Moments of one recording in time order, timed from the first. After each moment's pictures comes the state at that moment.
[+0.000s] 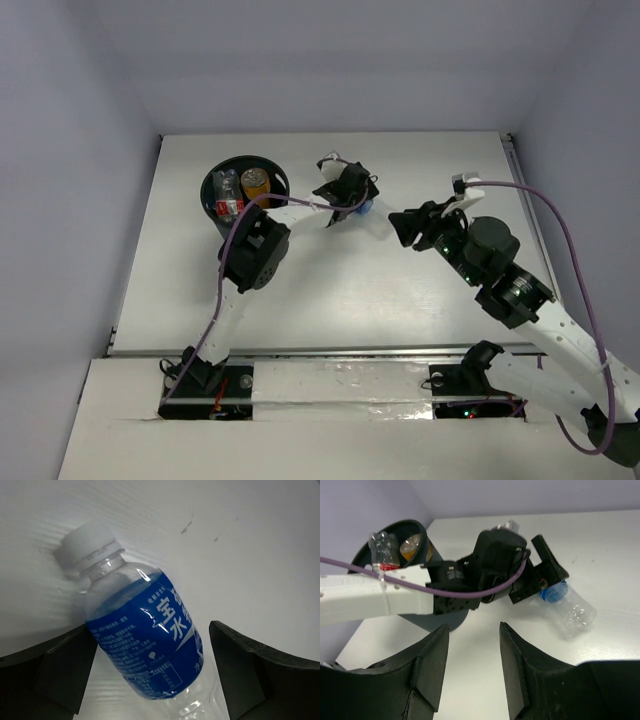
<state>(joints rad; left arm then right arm) -0.71 2.28 1.69 -0.09 -0.36 -1.08 0.70 0.77 0.87 -0.15 0.18 0.40</state>
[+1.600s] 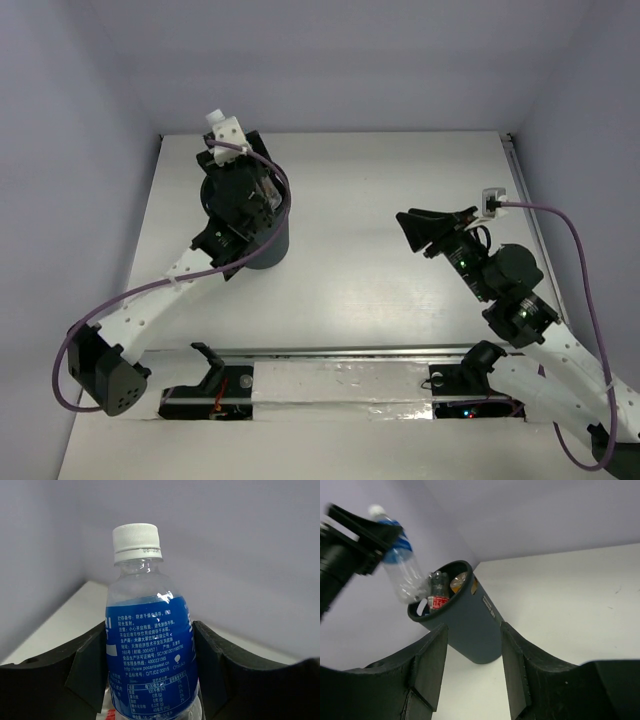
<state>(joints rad) -0.71 1.18 1.16 0.30 -1.01 -0.03 0.70 0.62 0.71 0.11 0.14 0.53</state>
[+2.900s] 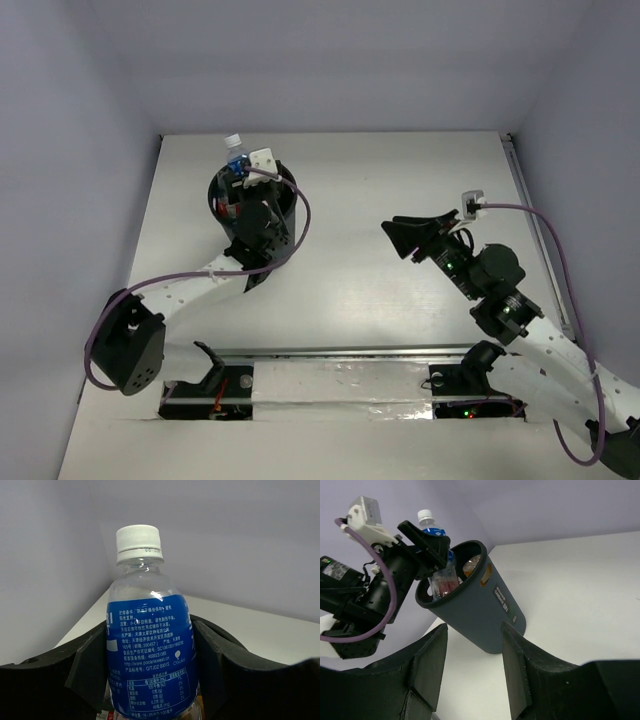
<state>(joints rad) -0.70 1.32 0.81 0.87 -1.05 0.33 0.70 0.66 0.62 0.24 0.03 0.56</state>
